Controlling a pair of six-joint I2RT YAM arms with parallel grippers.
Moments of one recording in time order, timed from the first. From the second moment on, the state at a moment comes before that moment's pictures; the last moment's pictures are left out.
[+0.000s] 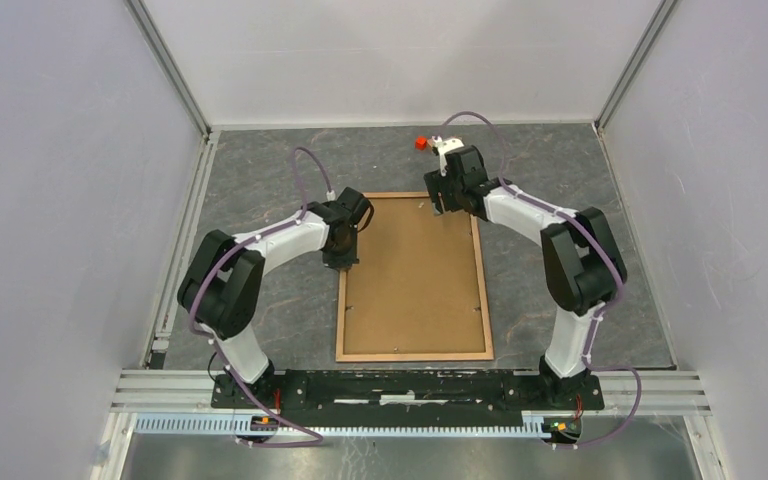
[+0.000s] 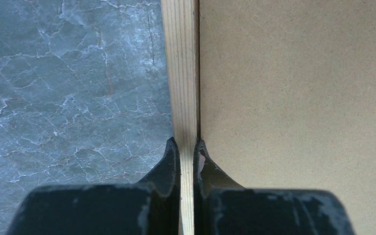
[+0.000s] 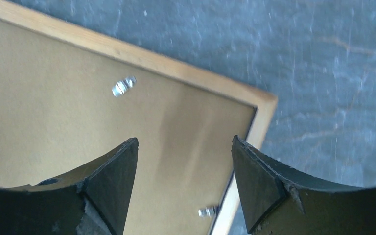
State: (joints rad) left arm -0.57 1.72 1.10 -0.66 -0.18 -0.51; right arm 0.44 1.84 1.25 -0.18 0.14 0.04
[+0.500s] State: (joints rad) left arm -0.55 1.85 1.27 -0.74 -0.21 -0.45; right arm 0.39 2.04 1.49 -0.20 0.01 -0.07
